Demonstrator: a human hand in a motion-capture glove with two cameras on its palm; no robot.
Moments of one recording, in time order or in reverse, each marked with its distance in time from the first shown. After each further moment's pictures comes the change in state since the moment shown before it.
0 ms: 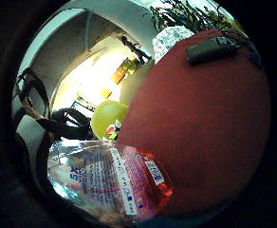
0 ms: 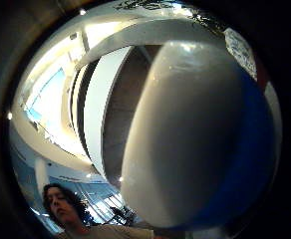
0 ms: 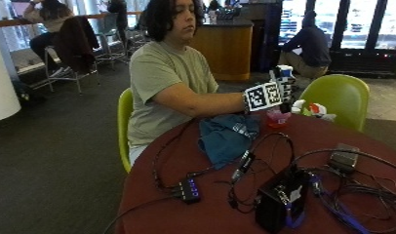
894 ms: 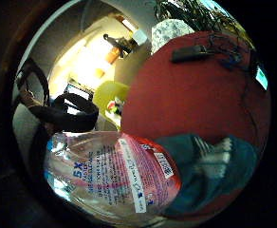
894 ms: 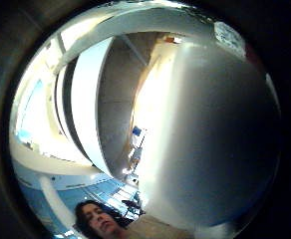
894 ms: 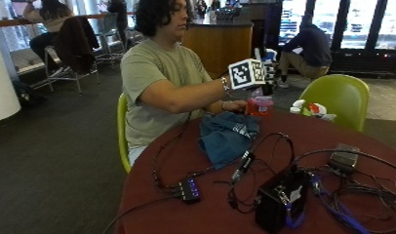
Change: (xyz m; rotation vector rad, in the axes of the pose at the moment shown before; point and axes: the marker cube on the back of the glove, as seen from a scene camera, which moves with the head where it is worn) arm -0.085 0.012 -0.081 -0.187 0.063 0.057
